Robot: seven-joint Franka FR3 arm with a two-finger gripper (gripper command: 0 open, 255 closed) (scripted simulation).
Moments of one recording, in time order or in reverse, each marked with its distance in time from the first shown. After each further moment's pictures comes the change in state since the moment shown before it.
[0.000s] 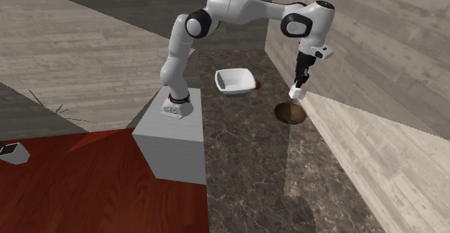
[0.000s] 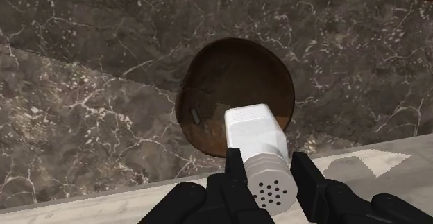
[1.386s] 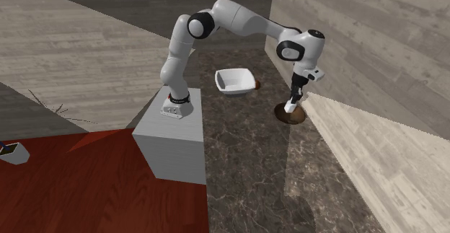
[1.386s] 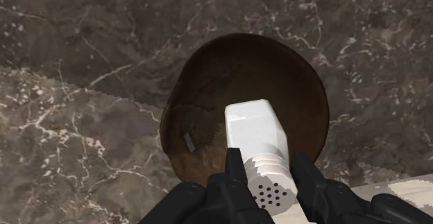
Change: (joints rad) arm 0.013 0.022 0.008 -0.230 0.011 0.250 -0.011
